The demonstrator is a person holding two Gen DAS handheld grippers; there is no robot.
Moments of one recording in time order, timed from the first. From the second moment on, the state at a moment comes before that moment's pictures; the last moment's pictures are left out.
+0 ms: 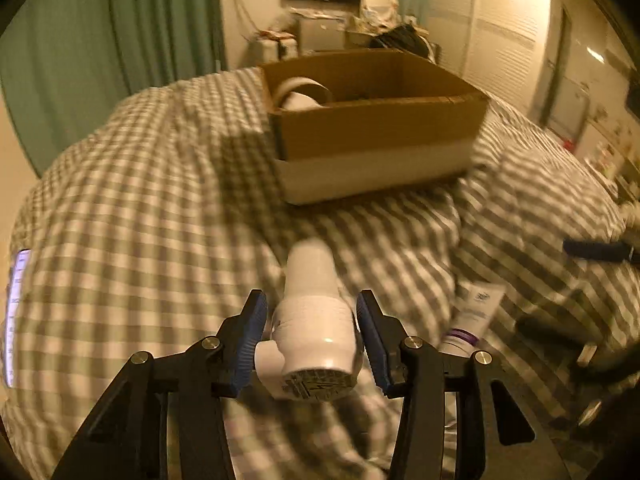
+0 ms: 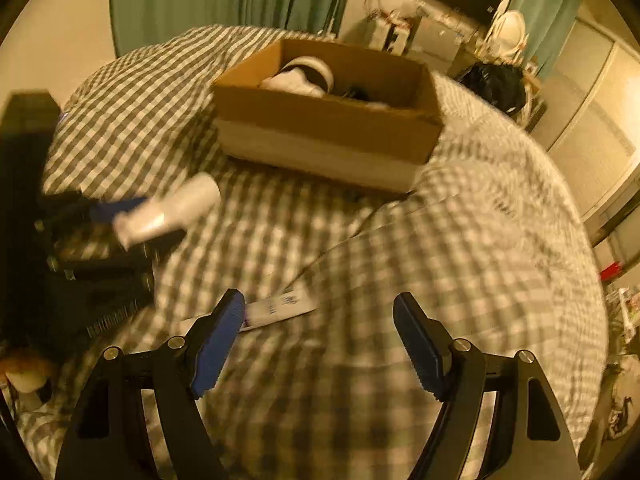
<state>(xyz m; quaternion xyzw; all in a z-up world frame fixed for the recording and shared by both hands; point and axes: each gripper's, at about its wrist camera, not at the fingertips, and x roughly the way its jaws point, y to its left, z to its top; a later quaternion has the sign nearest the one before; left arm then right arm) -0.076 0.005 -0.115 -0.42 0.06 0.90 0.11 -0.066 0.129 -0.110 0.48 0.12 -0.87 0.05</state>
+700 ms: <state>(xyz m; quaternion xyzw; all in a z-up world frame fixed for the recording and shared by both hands) -0.076 -0.039 -0.121 -0.42 0.00 0.90 0.10 -0.109 0.086 -0.185 0.58 0.08 -0.80 0.11</state>
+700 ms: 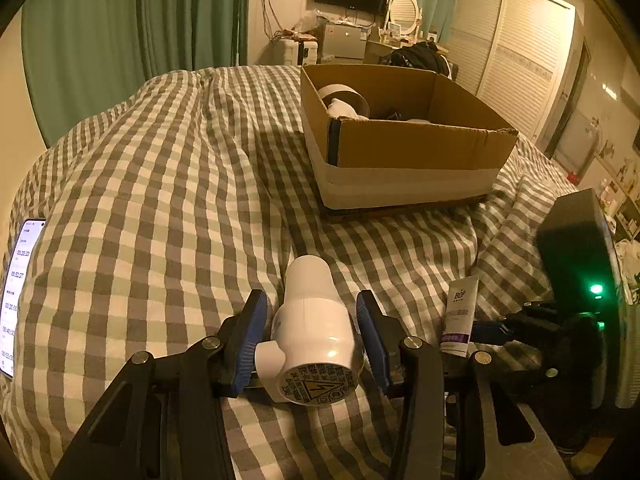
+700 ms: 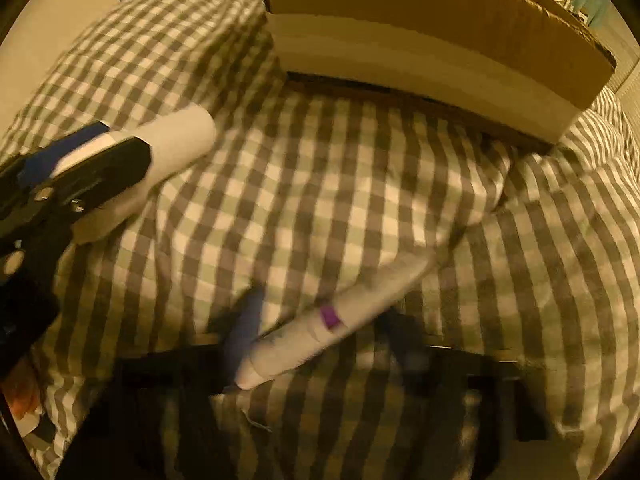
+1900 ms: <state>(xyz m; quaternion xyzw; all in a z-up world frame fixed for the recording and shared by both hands) -0.014 -0.003 0.012 -0.35 0.02 0.93 0.13 -0.011 0.122 0.014 0.33 0.08 -0.93 0.13</state>
